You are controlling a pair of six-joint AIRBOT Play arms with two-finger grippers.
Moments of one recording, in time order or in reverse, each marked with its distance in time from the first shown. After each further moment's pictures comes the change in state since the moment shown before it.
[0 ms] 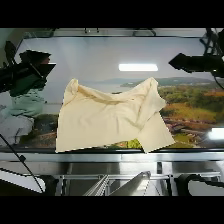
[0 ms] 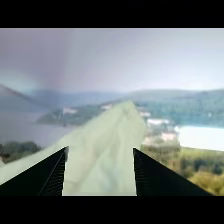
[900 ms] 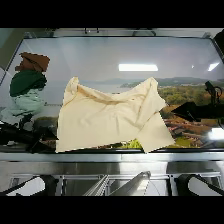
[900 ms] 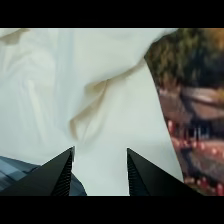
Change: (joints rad) left arm 0.183 0.493 -0.876 1.021 0.071 -0.307; right arm -0.273 0.251 -0.617 0.179 0.391 -0.150
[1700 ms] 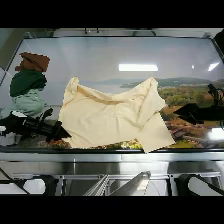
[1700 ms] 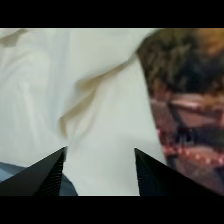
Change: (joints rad) left arm -0.225 -0.254 0.068 -0.224 0.097 0.138; right arm -0.039 0.004 -0.015 -0.066 -0.027 0.044
